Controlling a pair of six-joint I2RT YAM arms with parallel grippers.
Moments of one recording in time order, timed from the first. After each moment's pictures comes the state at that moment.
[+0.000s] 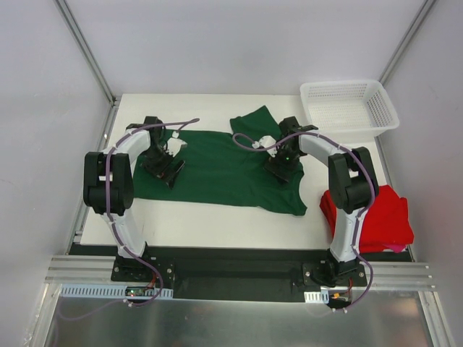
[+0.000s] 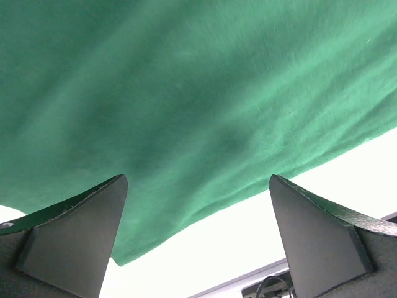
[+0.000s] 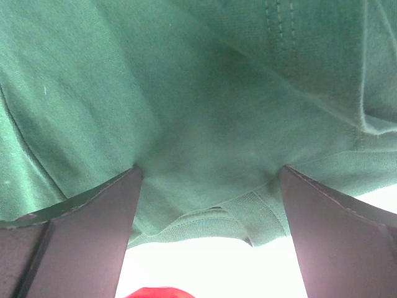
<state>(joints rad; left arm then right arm) -0.05 1.86 1.32 -0.96 0.22 0.56 0.35 2.00 1.43 -0.78 -0.19 -0.80</state>
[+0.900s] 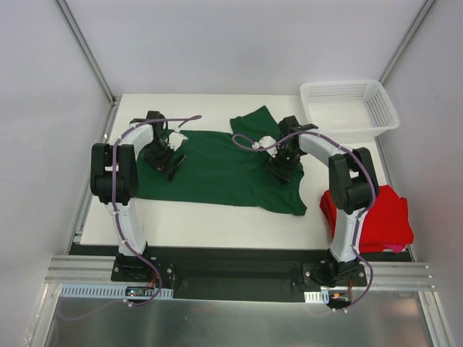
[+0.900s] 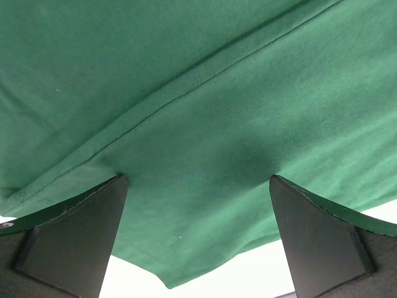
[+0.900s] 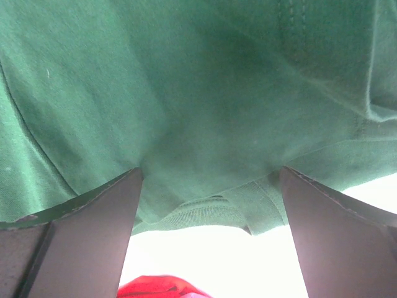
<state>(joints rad) -0.04 1.99 1.45 -0.92 0.17 0.63 0.36 1.99 1.45 -0.82 -0.17 -0.82</state>
